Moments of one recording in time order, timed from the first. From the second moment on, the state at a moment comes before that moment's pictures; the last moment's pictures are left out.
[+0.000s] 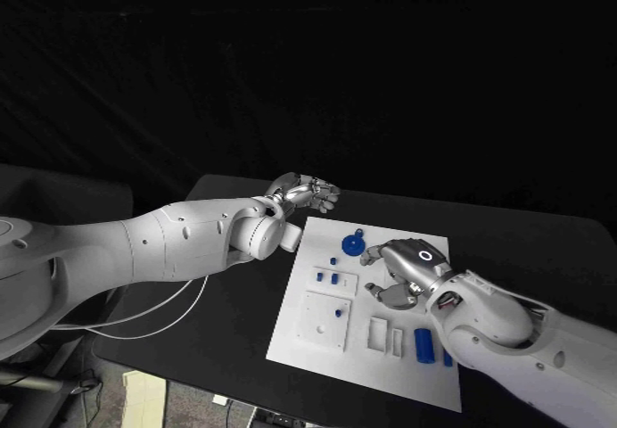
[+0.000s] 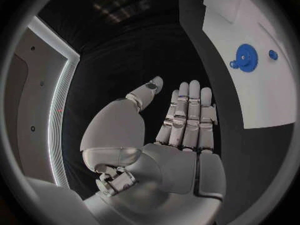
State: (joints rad) left arm 1.23 -0.76 -0.10 1.28 -0.11 -0.36 0.29; left_hand 1.05 -0.10 0.59 -0.26 0.05 0.85 0.17 0.28 0.51 1.19 0.13 0.07 0.16 0.91 0.10 0.64 0.33 0.04 0.67 0.00 0.67 1.16; right arm 1.08 -0.61 -0.04 1.51 -1.83 -0.43 -0.15; right_hand 1.12 -0.29 0.76 -0.23 0.07 0.89 0.17 0.29 0.43 1.11 0.11 0.11 0.16 1.29 0.01 1.17 0.85 0.14 1.33 -0.06 0.83 1.30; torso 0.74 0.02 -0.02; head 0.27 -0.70
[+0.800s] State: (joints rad) left arm 1.23 -0.75 -0.10 1.26 -0.11 -0.36 0.29; left_hand 1.05 -0.10 0.59 -0.26 0.05 0.86 0.17 0.28 0.51 1.19 0.13 0.07 0.16 0.91 0.10 0.64 0.33 0.05 0.67 0.00 0.67 1.16; right arm 1.10 -0.63 -0.05 1.36 -1.79 -0.22 -0.15; right_hand 1.07 -0.30 0.61 -0.26 0.07 0.83 0.12 0.28 0.41 1.04 0.14 0.07 0.10 1.28 0.02 1.18 0.84 0.14 1.33 -0.05 0.82 1.31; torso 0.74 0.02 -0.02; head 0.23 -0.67
